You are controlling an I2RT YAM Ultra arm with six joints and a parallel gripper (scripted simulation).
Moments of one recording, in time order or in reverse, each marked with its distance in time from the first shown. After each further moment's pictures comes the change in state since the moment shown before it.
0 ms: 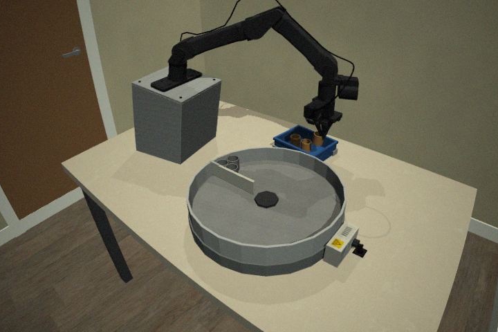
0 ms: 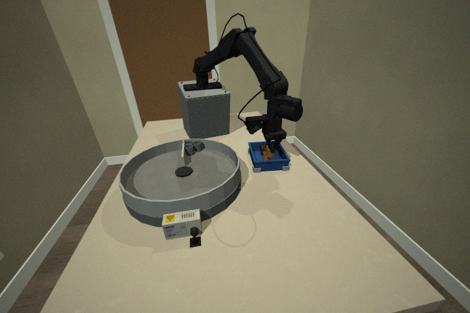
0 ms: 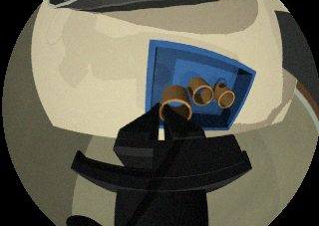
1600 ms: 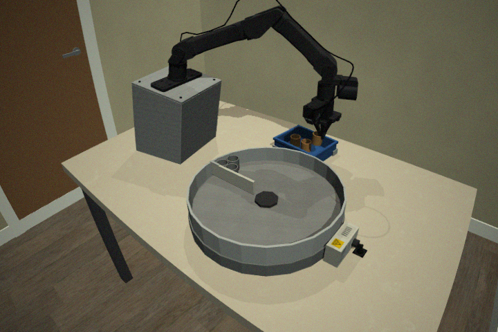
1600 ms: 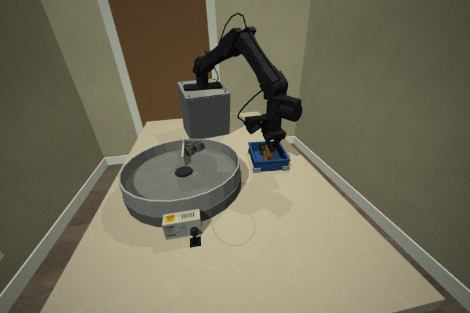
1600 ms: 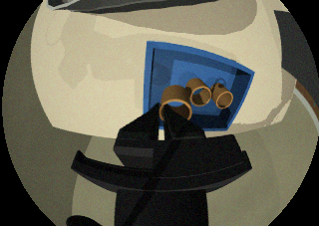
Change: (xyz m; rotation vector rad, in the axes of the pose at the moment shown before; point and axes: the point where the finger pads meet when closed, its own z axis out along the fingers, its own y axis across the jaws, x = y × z) arm -0.002 -0.003 0.000 0.006 -0.003 0.000
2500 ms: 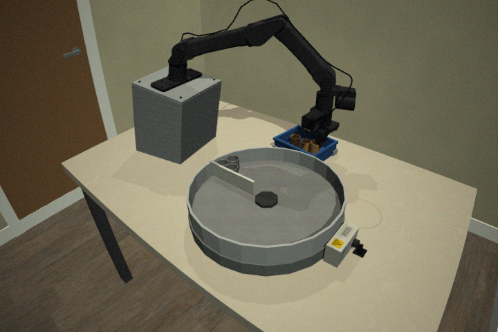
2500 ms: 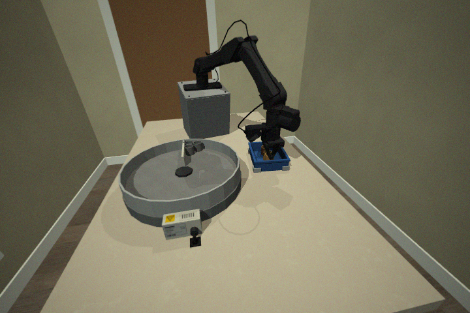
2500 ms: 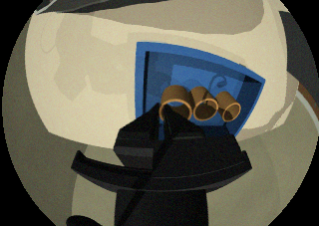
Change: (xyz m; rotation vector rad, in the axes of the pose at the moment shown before) arm 0.000 -0.004 0.037 0.010 -0.005 -0.001
